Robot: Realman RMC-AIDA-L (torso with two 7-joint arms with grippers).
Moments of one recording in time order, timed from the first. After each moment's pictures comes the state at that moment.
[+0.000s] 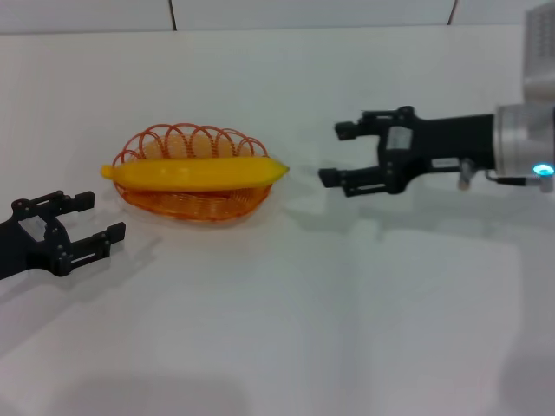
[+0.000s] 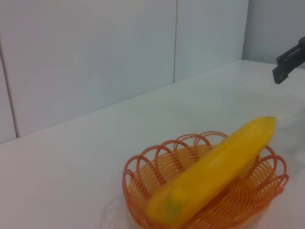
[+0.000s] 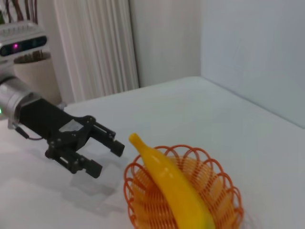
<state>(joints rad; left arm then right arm) -0.38 -2.03 0.71 0.58 1.91 1.35 -1.07 0.54 2.01 -1.06 -0.71 -1.81 -1.35 1.42</state>
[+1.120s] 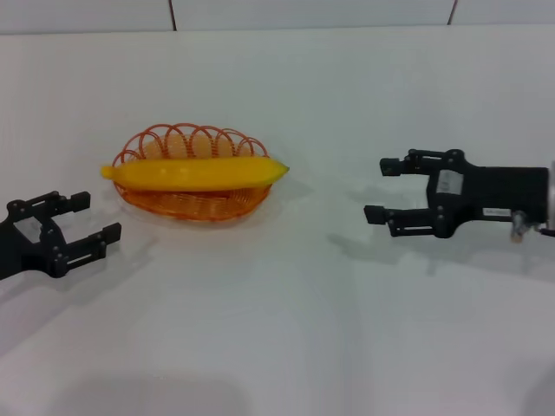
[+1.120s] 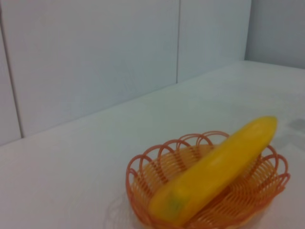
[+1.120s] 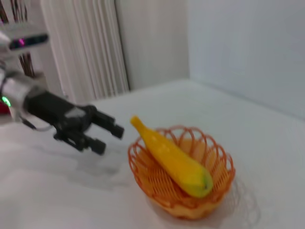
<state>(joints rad) -0.37 -2.03 0.70 0.58 1.90 1.36 -1.06 0.43 2.00 -0.93 -0.61 -1.81 -1.45 1.22</state>
